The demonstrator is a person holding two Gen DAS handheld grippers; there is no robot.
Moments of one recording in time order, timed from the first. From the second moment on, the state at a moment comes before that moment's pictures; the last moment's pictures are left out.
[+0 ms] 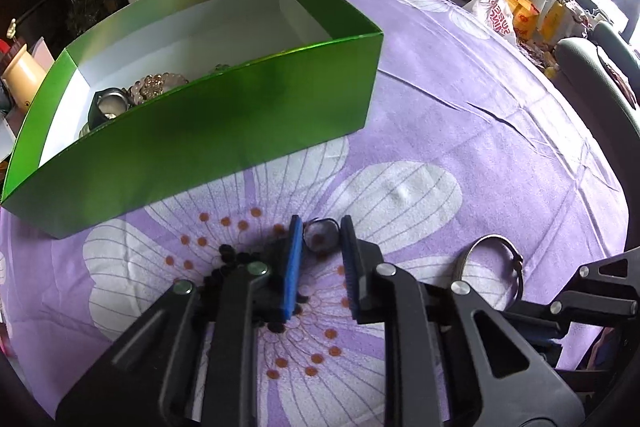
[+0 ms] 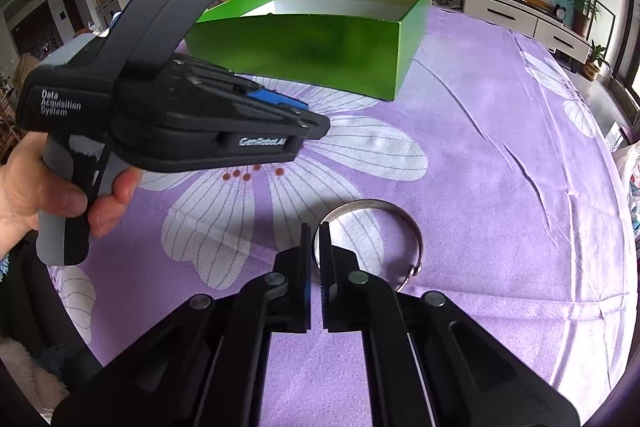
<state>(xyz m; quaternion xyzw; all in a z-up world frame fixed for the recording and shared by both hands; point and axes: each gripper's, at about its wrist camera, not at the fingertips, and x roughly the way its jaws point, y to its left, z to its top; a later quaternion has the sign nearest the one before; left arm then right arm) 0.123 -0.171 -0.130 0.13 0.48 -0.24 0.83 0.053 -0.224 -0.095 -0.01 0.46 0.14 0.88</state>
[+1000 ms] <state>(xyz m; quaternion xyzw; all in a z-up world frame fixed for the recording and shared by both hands) 0.129 -0.073 -0.089 0.02 0.48 -0.20 0.85 0.068 -0.220 -0.100 -0.01 0.48 0.11 0.87</state>
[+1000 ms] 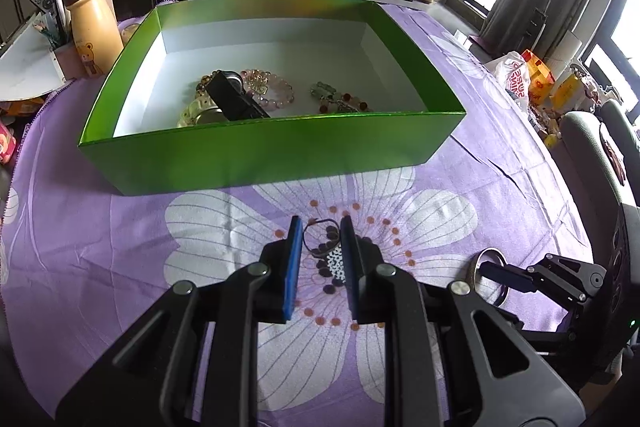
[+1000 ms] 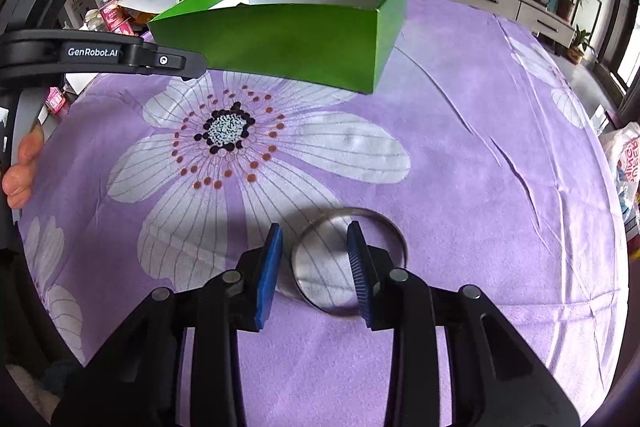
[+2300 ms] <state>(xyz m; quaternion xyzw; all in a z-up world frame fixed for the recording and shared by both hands) 0.202 -0.033 0.000 -0.01 0.43 -0.15 0.89 0.178 -0.184 0.052 -0.02 0.33 0.14 0.93</state>
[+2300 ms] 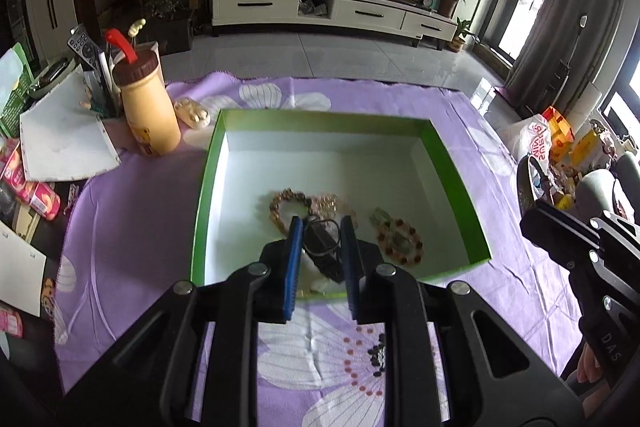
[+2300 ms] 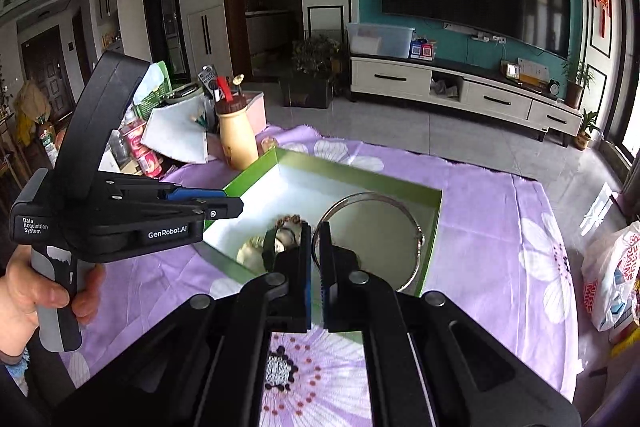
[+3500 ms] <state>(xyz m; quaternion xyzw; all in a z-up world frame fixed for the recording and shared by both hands) 0.295 -0.049 -0.046 -0.01 0.48 -0.12 0.87 0.273 -0.203 -0.012 0.05 0.40 0.13 0.90</state>
